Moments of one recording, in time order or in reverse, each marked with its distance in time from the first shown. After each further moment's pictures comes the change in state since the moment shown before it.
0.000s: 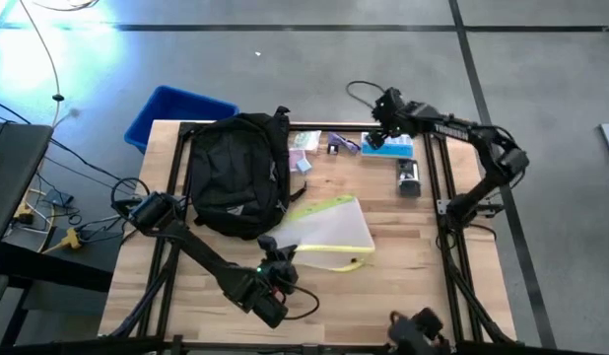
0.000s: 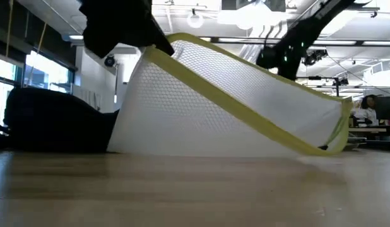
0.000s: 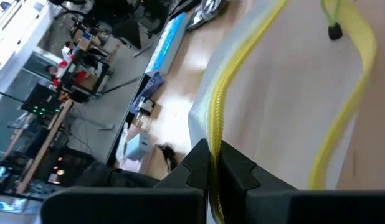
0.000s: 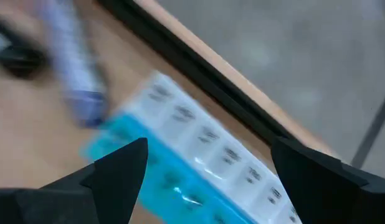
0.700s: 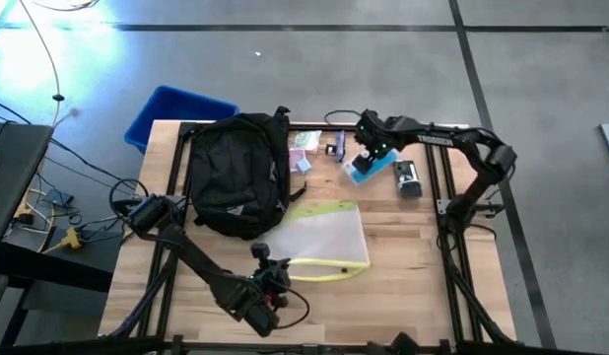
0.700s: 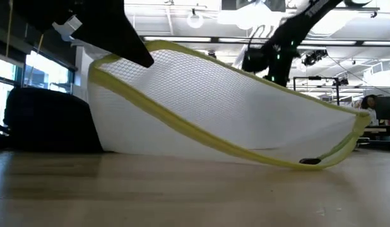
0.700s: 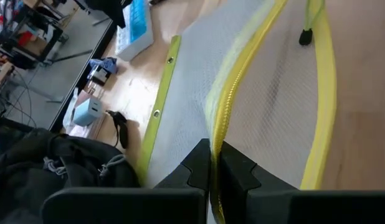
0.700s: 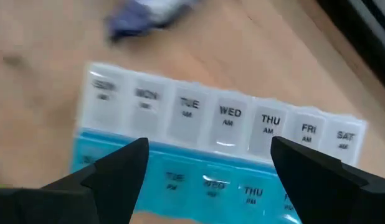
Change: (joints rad) left arm -0.061 0.000 0.000 -0.033 0.160 -0.239; right arm 0.238 0.031 0.005 -0.112 -0.123 0.078
